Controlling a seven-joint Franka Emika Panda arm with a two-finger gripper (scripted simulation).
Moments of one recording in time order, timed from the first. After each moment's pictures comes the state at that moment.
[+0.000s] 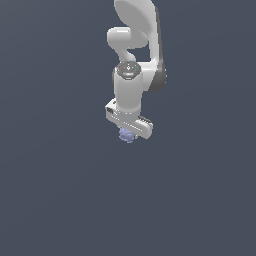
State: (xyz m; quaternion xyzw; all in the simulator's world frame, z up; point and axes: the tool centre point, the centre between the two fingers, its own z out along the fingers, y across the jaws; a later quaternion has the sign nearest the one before) arm -0.039 0.001 0.147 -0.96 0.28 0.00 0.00
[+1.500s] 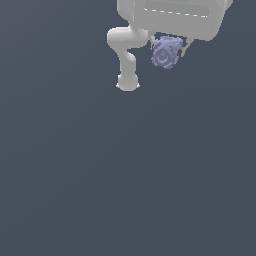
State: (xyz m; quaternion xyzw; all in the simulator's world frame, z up) arm -0.086 0.107 0.462 -0.96 0.28 0.00 0.00
